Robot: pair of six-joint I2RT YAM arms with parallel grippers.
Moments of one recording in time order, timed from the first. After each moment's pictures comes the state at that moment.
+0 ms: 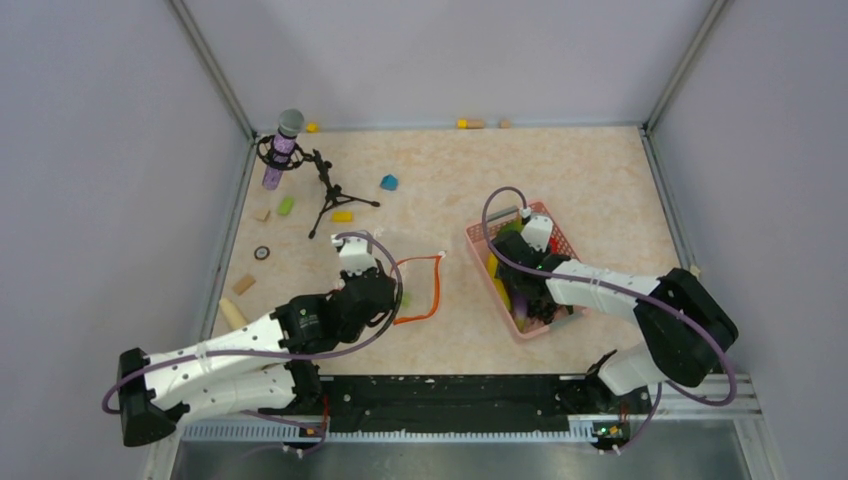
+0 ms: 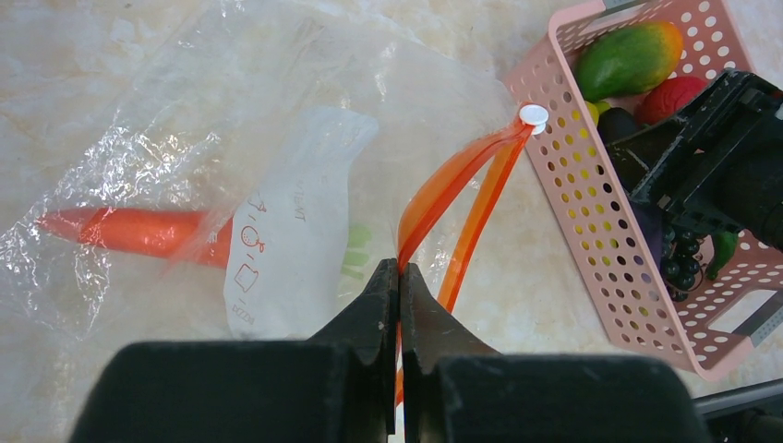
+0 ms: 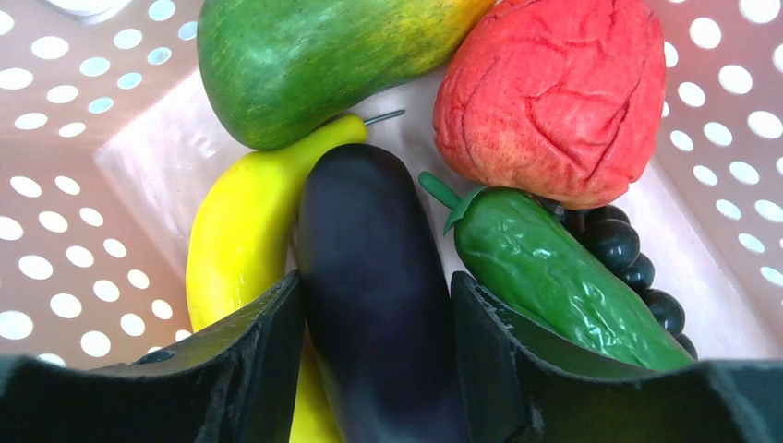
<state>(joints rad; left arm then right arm) -1.11 0.85 0.70 -0.52 -0.70 -0.91 0.72 1.43 0.70 -0.25 0.58 0.79</state>
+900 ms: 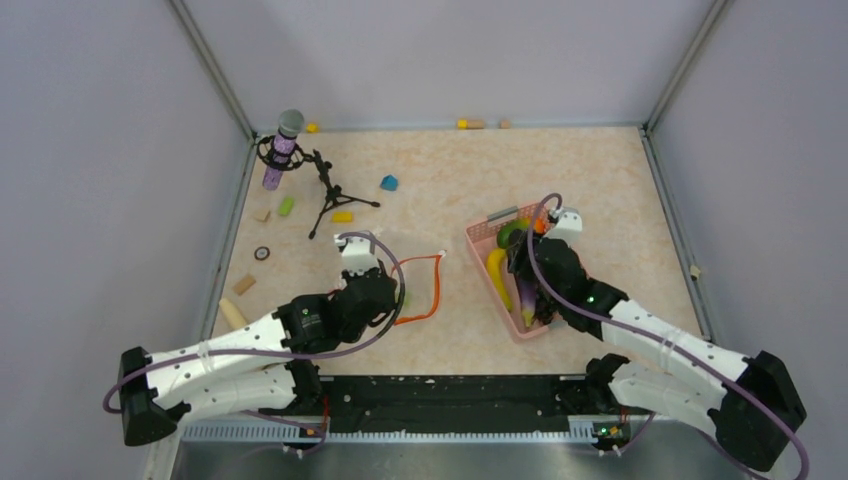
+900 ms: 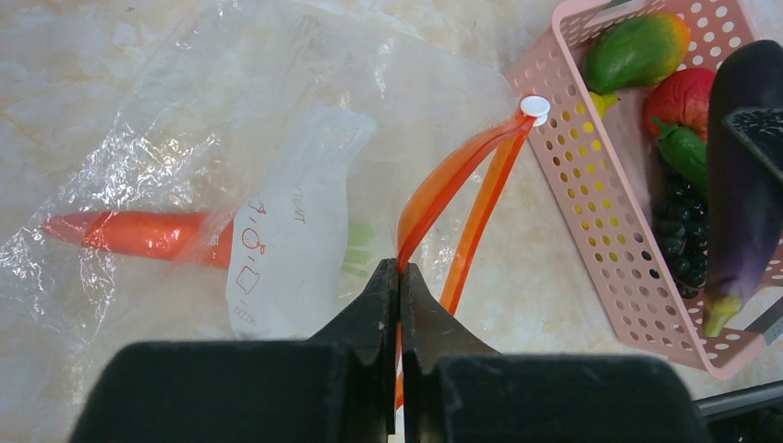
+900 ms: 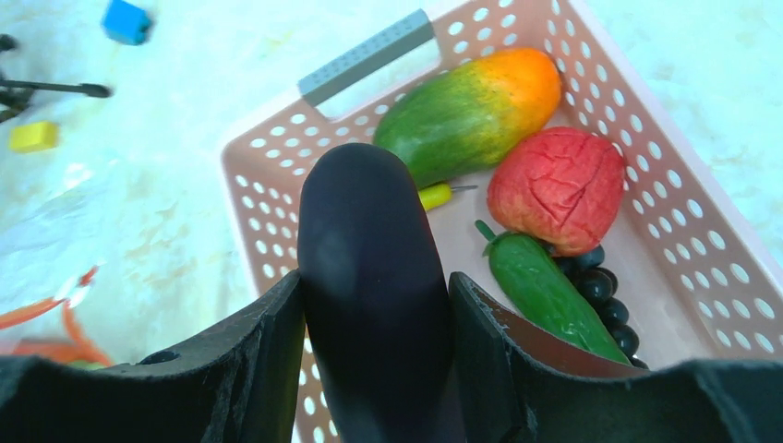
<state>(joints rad) -1.11 0.86 0.70 -0.52 -0.70 -0.89 0.71 0.98 0.55 -0.09 0.52 0.62</state>
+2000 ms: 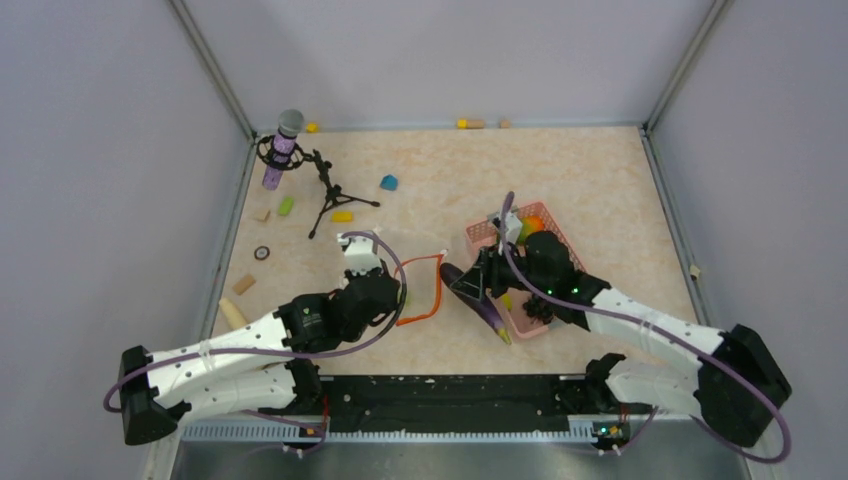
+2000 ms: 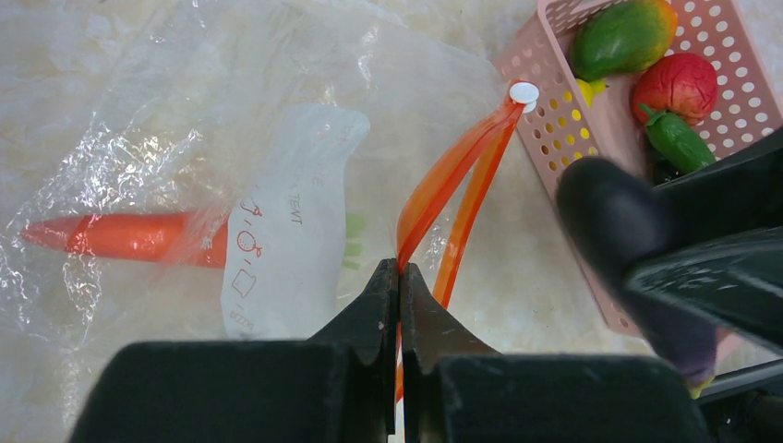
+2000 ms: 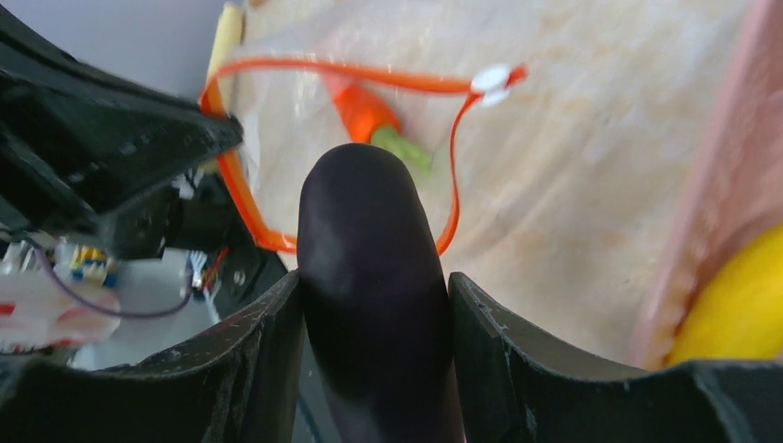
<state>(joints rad) -1.11 0.87 0.70 -0.51 -0.67 -0.89 0.71 1.04 0.54 0.16 -0.32 0.55</state>
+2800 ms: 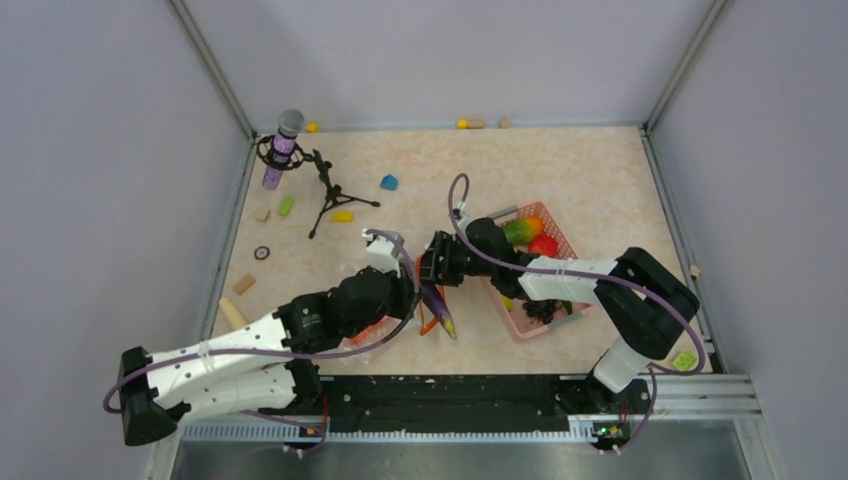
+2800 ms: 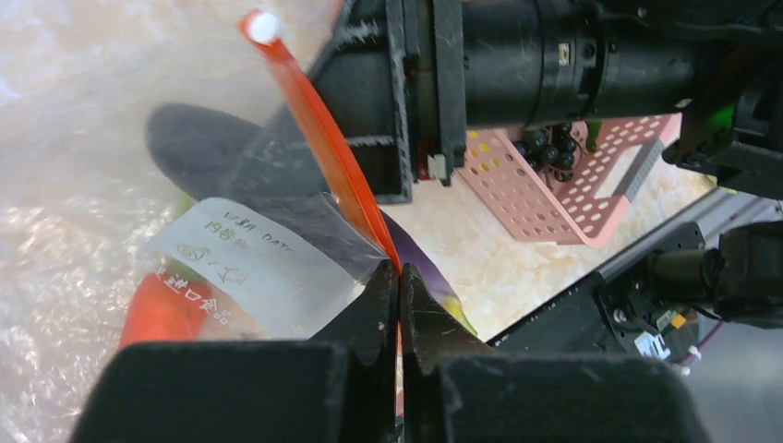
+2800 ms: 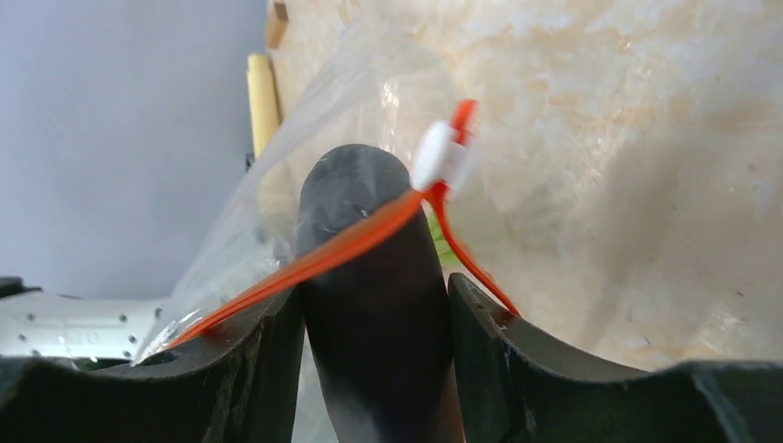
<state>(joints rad) -1.11 0.86 0.70 -0.34 -0.38 -0.72 0.82 1.63 0.79 0.37 -0.37 0.97</state>
